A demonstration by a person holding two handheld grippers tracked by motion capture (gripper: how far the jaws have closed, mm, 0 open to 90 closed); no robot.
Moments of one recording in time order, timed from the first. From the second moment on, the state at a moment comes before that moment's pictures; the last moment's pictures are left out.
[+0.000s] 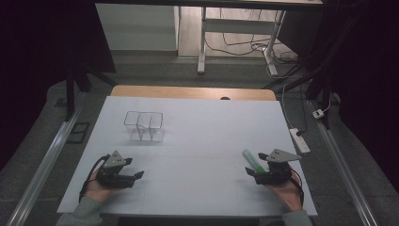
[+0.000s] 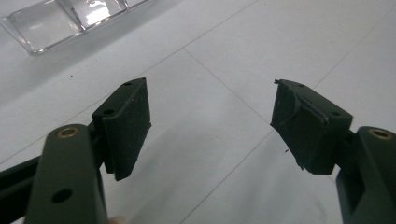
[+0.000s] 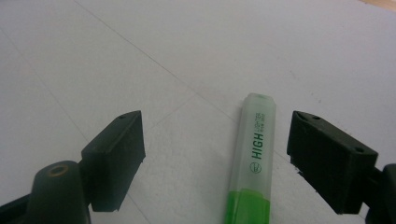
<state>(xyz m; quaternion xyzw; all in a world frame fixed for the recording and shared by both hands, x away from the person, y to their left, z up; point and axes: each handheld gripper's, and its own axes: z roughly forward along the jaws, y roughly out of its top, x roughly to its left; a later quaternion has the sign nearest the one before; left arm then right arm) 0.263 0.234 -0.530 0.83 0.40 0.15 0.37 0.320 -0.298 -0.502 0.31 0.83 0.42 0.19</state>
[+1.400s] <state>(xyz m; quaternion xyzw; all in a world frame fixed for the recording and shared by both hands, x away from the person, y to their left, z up) 0.285 0.253 -0.522 0.80 0.43 0.16 0.38 0.321 -0.299 -0.503 0.32 0.83 0.42 0.20</state>
